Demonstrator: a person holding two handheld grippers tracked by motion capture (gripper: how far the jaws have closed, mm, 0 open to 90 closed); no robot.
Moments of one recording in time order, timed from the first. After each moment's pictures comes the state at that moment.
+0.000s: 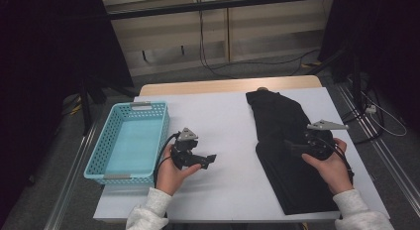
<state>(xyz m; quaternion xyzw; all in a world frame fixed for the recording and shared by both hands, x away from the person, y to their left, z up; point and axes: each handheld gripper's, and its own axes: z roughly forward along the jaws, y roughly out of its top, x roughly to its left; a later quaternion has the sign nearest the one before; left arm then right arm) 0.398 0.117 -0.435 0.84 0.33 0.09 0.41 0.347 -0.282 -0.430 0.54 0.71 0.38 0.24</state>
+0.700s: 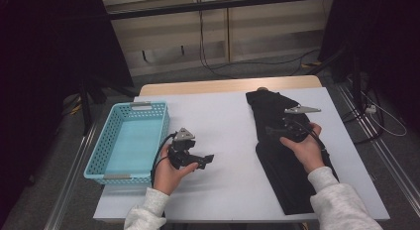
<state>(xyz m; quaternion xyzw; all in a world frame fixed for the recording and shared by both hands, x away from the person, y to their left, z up) 0.398 0.123 -0.437 0.84 0.33 0.09 0.42 0.405 -0.239 -0.427 0.55 0.71 0.38 0.23</state>
